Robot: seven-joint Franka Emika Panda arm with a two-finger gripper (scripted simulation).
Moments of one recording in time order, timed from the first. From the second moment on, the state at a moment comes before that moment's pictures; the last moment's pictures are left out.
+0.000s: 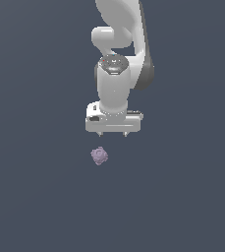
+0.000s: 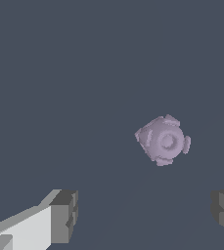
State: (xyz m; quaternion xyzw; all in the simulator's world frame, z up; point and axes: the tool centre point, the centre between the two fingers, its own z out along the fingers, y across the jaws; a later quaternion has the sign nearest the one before) arm 0.006 0.004 0.180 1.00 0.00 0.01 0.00
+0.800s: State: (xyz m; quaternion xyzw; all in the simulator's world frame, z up) arm 0.019 -0.001 0.200 1.00 -0.02 0.03 0.00
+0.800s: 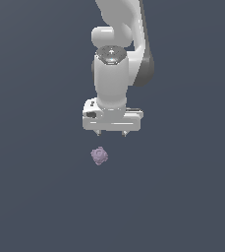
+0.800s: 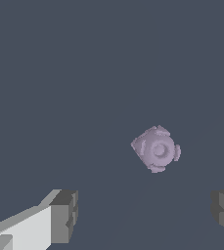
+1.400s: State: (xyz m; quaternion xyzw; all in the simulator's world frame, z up) arm 0.022 -0.010 0.185 1.00 0.03 0.03 0.00
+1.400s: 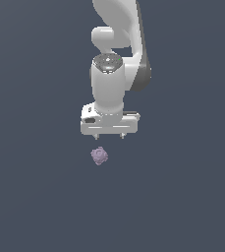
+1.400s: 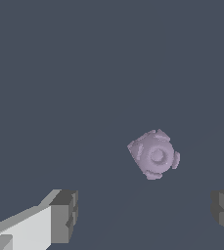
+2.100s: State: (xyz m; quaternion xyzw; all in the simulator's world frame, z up) arm 0.029 -0.039 0.133 0.98 0.17 0.01 0.01
